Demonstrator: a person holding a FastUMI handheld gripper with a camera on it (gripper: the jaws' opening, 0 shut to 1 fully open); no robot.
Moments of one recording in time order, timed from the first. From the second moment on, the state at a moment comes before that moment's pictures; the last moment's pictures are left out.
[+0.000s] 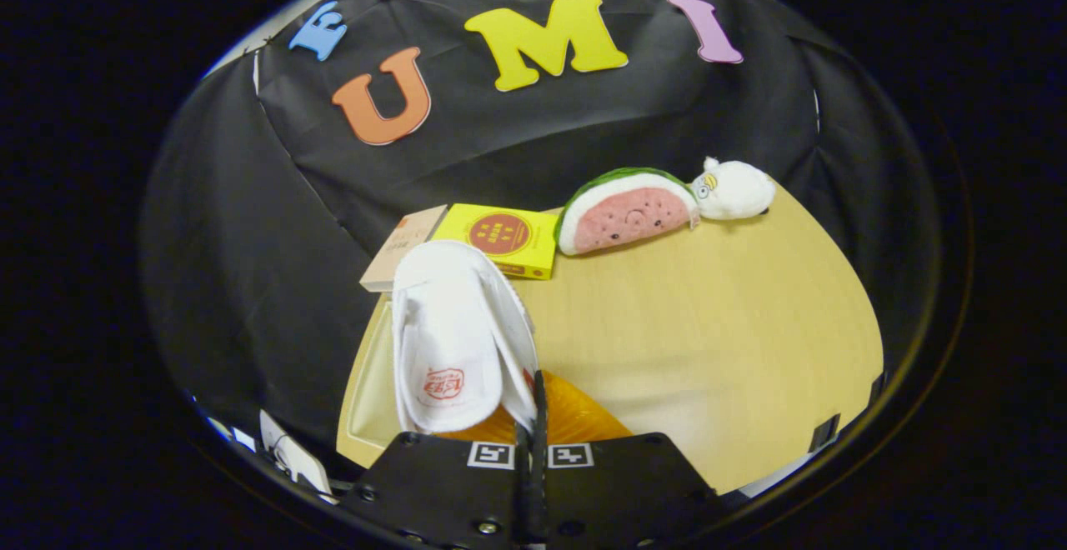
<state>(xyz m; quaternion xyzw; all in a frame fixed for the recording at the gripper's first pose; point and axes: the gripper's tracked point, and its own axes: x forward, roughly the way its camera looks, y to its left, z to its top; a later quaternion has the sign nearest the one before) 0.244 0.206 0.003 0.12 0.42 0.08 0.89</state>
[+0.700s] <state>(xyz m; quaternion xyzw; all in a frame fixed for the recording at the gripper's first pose) 0.266 0.307 -0.090 0.07 0.45 0.04 0.89</state>
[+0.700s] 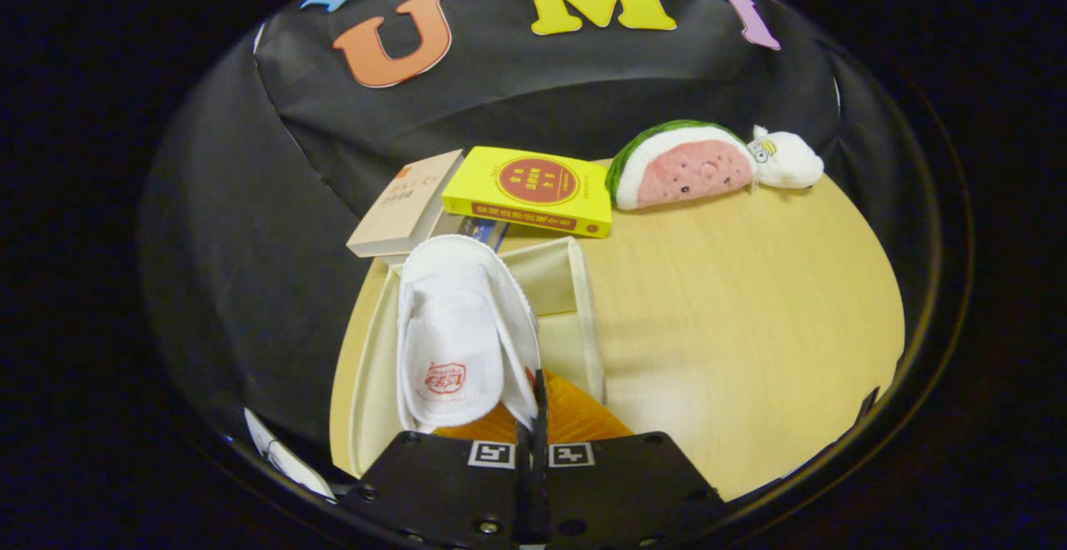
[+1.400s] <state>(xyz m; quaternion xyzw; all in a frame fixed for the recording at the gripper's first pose) 0.245 0.295 -0.058 0.01 0.34 0.06 0.94</state>
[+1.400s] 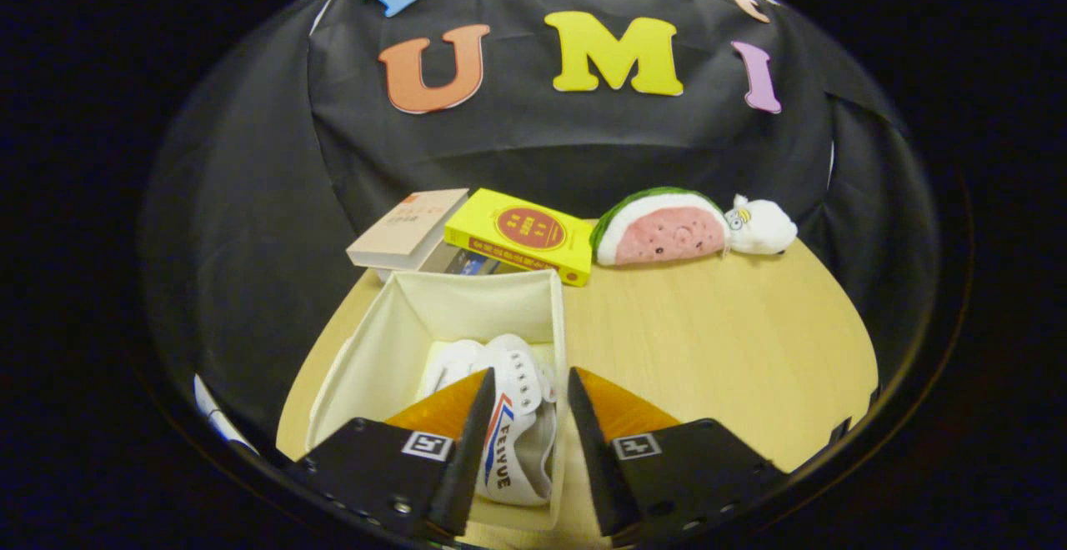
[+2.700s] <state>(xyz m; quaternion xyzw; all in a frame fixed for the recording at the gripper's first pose) -0.024 0.073 0.069 0.02 0.03 0.00 1.00</state>
